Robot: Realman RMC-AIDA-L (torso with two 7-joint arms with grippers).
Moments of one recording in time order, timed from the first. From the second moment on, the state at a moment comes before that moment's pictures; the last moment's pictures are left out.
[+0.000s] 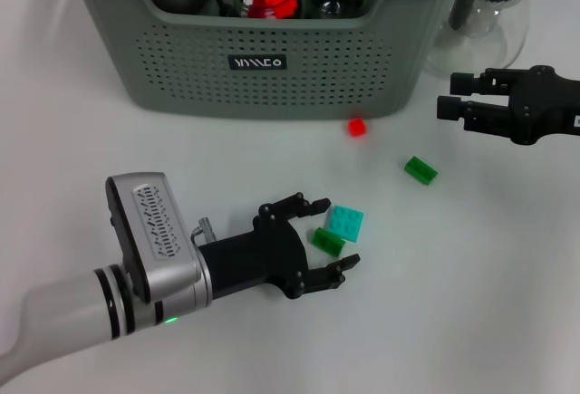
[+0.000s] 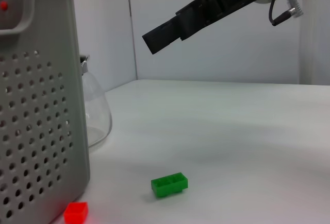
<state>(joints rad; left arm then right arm) -0.54 -2.18 0.68 -0.05 1.79 1.19 -0.34 0.55 2.03 -0.61 -0.66 -2.04 -1.61 1.49</state>
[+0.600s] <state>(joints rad) -0.44 -2.17 0.73 0.09 1.85 1.43 -0.55 0.55 2.03 -0.61 -0.66 -2.04 -1.60 1.49</state>
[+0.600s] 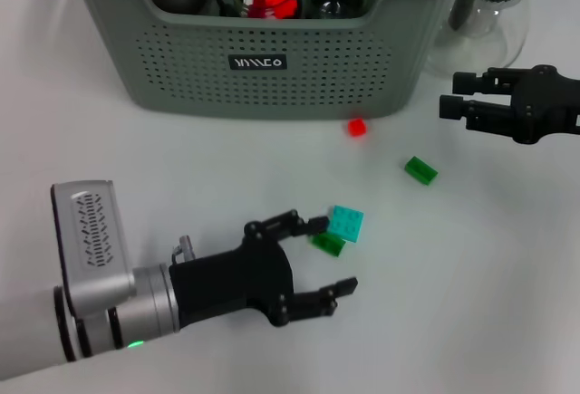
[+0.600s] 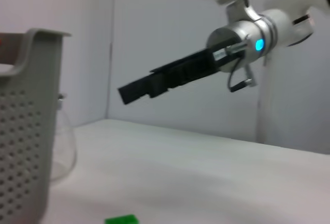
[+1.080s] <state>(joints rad) -0.49 -2.18 0.73 0.09 1.92 1.31 -0.71 0.55 2.03 -0.61 -0.66 -2.04 -1.60 1.49</state>
